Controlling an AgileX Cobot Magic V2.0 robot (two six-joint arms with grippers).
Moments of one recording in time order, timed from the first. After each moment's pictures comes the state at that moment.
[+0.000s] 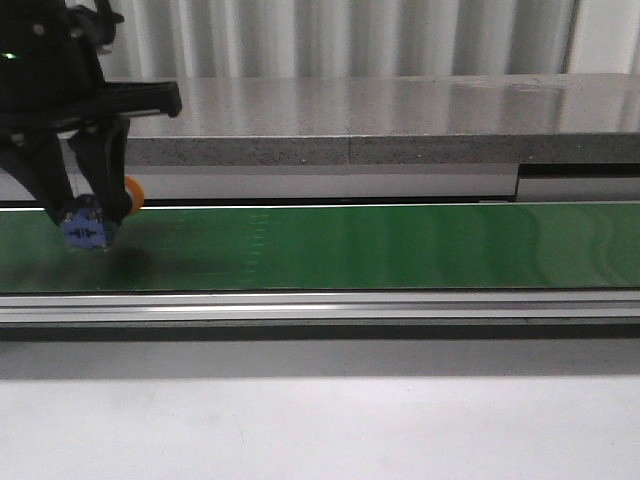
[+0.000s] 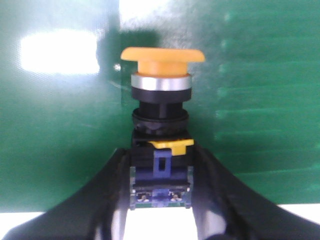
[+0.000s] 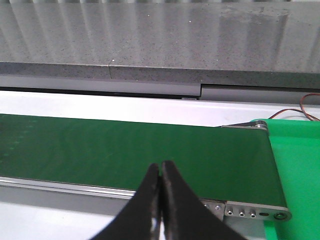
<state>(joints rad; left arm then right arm) -0.39 1.74 -1.37 0.02 1.06 -0.40 0.08 0.17 -0.48 0.04 0.59 0.03</state>
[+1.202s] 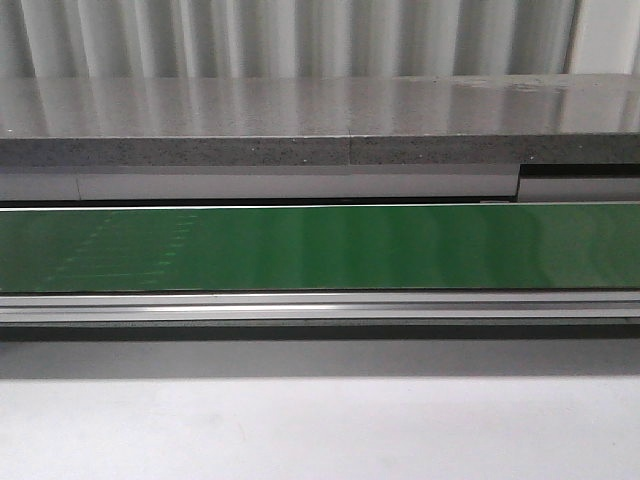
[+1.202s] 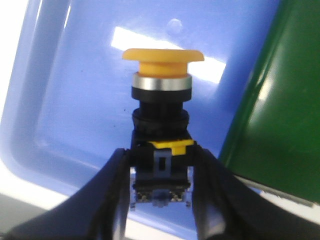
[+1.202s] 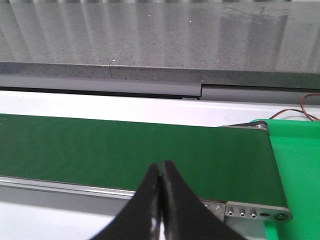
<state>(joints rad) 0.36 1.69 -1.37 0.09 1.15 0.06 0.08 0.17 -0.48 0.04 0.59 0.03</state>
